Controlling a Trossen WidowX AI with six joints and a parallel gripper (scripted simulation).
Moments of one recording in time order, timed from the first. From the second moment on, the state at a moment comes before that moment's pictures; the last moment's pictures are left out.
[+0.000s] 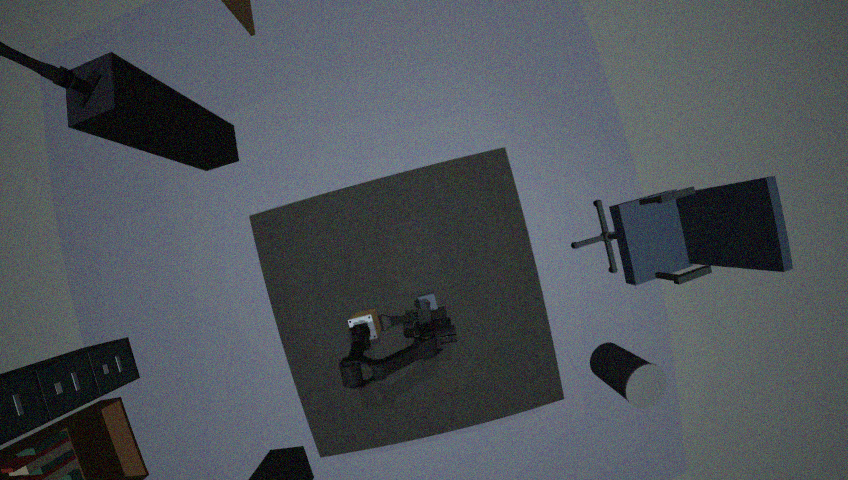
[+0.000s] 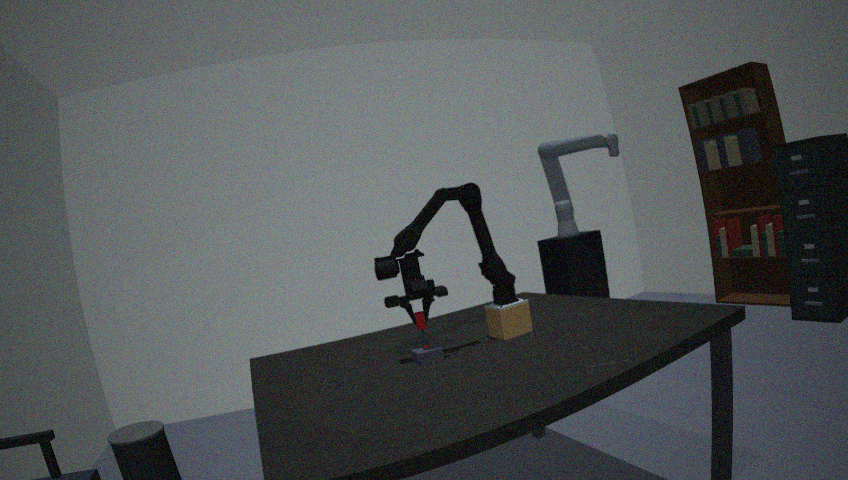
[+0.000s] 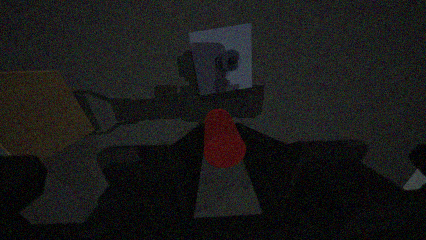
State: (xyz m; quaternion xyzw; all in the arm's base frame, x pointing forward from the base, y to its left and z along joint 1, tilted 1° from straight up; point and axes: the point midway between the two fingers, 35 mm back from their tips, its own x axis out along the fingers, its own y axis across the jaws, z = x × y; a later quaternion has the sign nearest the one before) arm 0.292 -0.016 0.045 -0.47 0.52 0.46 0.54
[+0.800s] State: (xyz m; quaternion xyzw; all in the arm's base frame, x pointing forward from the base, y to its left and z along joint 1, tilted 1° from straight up) arm 0.309 0.042 0.073 -0.47 0.52 0.46 0.55
